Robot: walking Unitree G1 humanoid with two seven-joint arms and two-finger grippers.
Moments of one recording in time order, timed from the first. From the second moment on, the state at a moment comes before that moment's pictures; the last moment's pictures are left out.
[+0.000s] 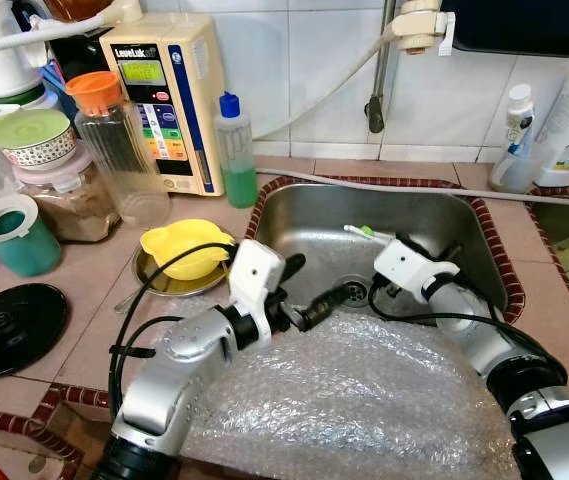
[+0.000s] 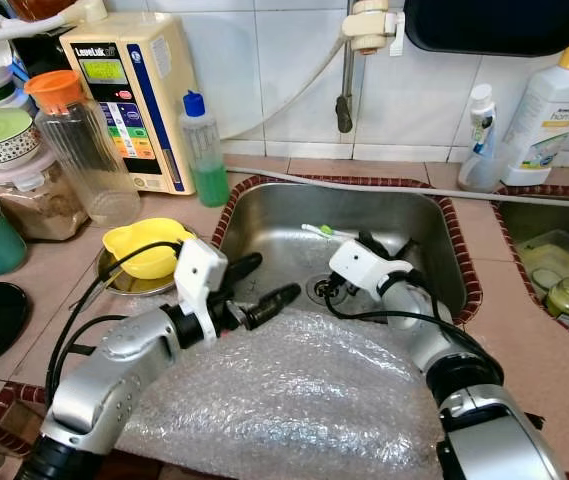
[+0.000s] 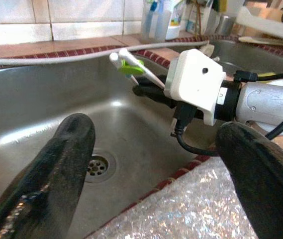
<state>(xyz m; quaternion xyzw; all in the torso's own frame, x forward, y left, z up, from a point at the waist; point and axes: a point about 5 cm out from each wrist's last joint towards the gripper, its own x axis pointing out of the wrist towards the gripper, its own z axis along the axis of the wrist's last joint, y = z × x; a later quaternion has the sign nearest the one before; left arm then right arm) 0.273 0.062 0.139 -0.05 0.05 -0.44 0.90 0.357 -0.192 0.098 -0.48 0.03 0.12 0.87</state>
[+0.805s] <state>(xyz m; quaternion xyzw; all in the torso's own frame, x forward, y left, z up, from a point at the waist) 0.270 0.062 0.134 -0.03 0.07 -0.45 0.89 0.356 -0.202 0.087 -0.41 0.10 0.10 0.90</state>
